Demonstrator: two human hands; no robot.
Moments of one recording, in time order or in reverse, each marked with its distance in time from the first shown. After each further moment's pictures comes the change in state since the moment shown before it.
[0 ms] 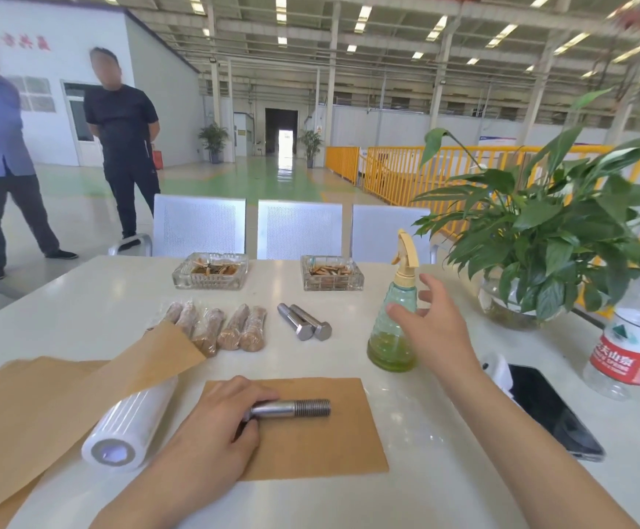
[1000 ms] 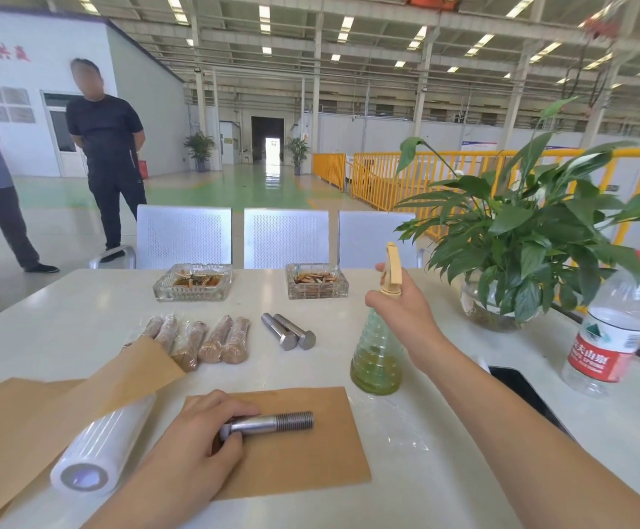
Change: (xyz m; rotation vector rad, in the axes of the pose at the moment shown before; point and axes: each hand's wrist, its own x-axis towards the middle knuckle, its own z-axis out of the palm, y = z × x) left_hand 0.002 0.004 -0.004 -0.048 0.013 -0.055; right_hand 0.037 -0.004 0.011 0.242 -0.113 -0.052
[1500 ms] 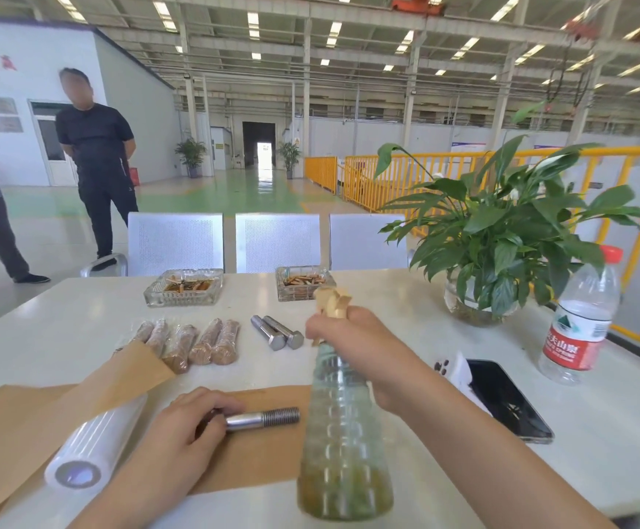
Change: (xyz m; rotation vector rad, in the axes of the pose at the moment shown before) left_hand 0.001 0.006 -0.005 -0.035 0.054 -0.070; right_hand -0.094 -0.074 0.013 -0.036 -0.339 0.223
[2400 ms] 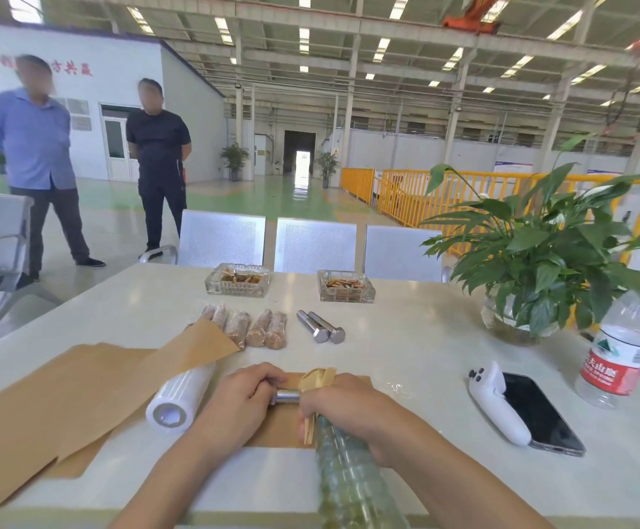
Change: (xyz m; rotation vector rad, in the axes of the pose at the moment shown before) left_hand 0.000 -0.002 0.003 -0.113 0.077 -0.140; right_hand -0.049 0.016 0.075 -0.212 -0.210 0.297
